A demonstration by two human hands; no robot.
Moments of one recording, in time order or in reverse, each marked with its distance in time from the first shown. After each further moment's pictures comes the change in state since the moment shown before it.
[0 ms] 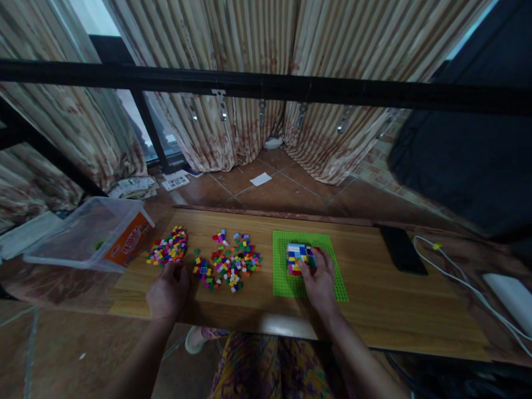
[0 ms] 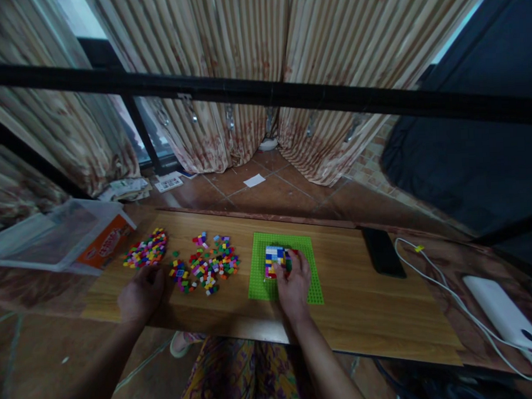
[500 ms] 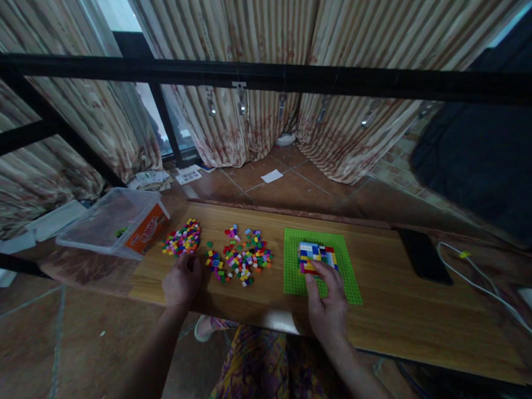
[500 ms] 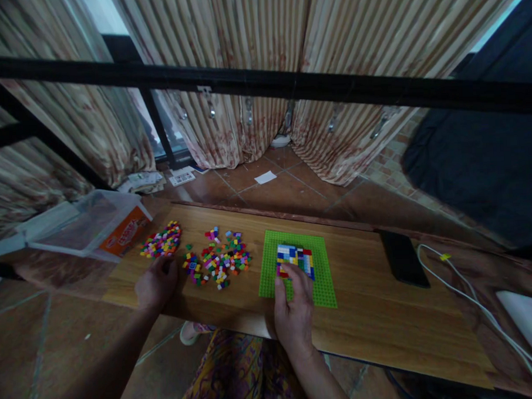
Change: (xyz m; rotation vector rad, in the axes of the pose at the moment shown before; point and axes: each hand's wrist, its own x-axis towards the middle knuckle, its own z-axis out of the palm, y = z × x) left_hand 0.000 -0.002 0.004 -0.030 0.008 -0.004; right_hand -0.038 -0.054 -0.021 0.169 0.022 -0.130
